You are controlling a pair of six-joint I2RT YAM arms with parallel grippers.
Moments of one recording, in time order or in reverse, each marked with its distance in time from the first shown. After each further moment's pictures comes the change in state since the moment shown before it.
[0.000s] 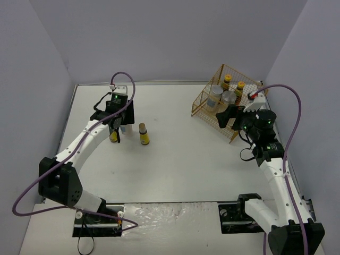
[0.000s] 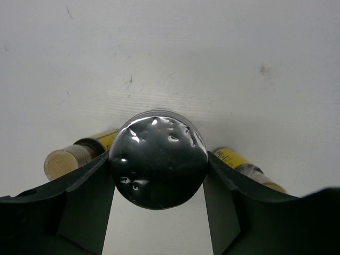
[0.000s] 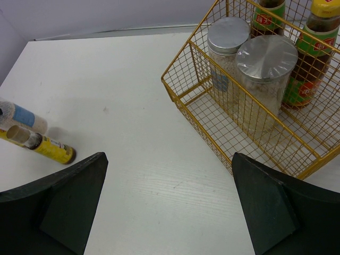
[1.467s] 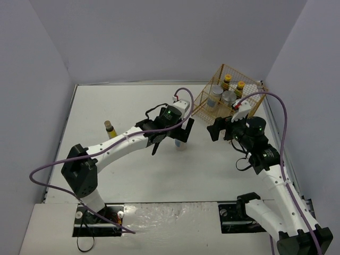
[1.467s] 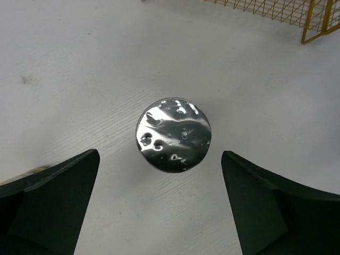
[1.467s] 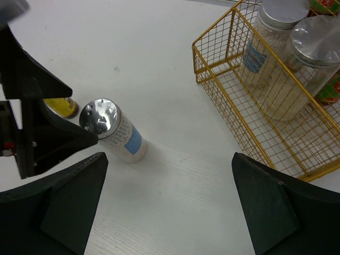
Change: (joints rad) left arm -0.513 0.230 0.170 0.120 0.123 -0.006; right arm 0.167 -0.087 -0.047 -0.100 0.058 -0.138
